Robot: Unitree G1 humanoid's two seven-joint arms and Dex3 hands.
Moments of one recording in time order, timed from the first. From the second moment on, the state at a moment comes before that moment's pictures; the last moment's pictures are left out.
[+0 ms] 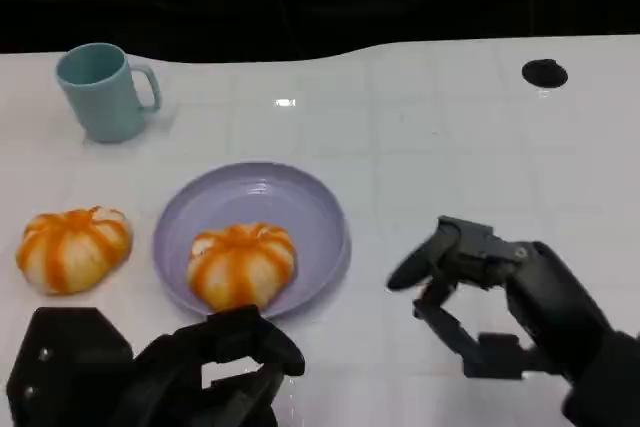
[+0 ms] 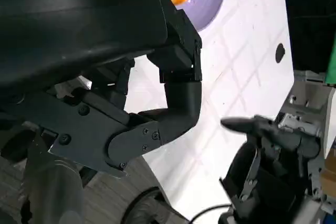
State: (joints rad) left arm 0.29 0.23 -0.11 -0.59 -0.36 0.61 -0.26; right arm 0.11 -0.15 0.17 -0.25 -0.11 -0.16 0.23
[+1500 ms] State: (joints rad) left arm 0.31 0.23 -0.05 -0.56 -0.36 0.57 -0.31; right arm 0.34 -0.17 0.10 -0.36 -0.23 -0.05 0.12
